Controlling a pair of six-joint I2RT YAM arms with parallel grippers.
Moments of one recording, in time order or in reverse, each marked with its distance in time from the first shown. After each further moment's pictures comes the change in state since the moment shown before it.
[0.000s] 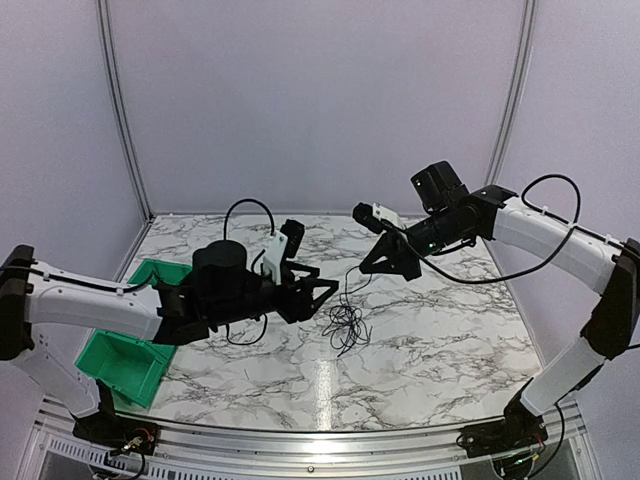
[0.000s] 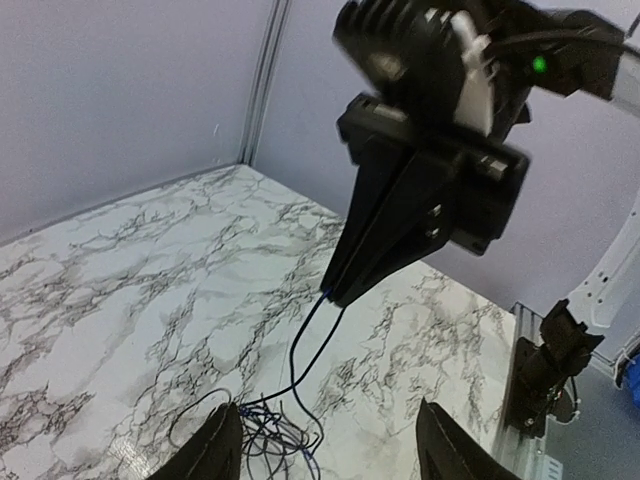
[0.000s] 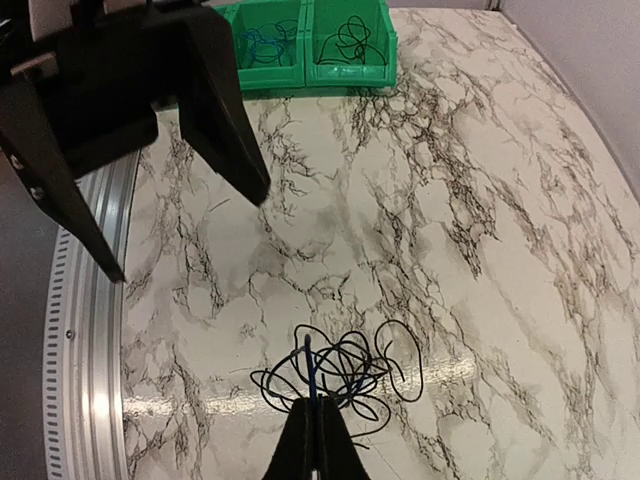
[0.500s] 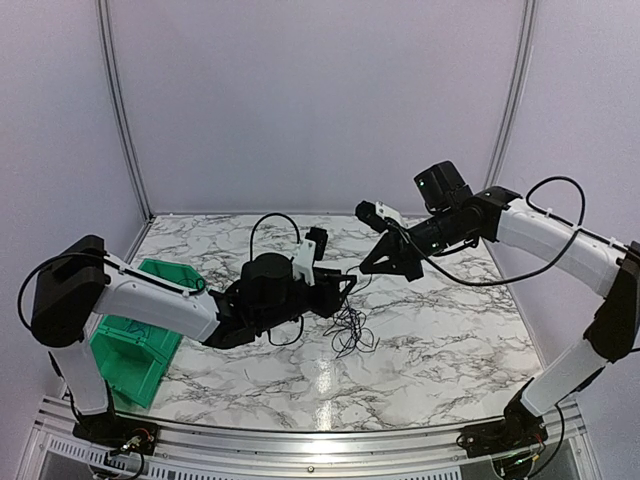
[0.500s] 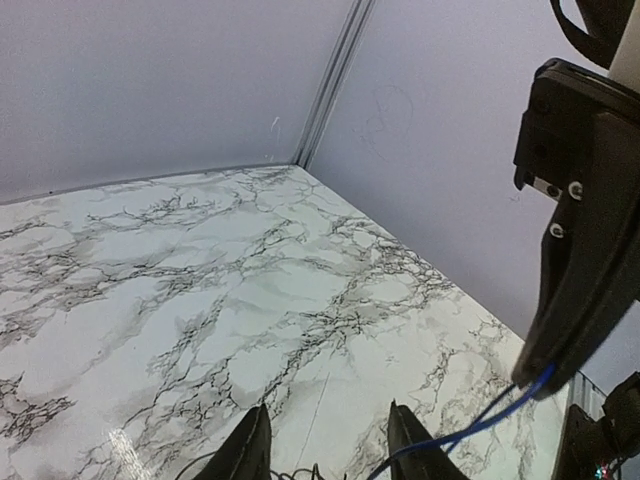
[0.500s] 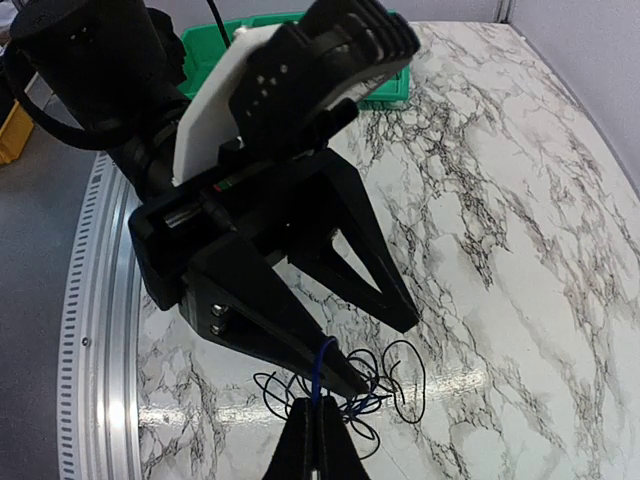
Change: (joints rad) left arm -0.010 0.347 0.148 0.190 -0.158 -0.099; right arm 0.000 -0.023 -0.016 0.014 -0.041 0.026
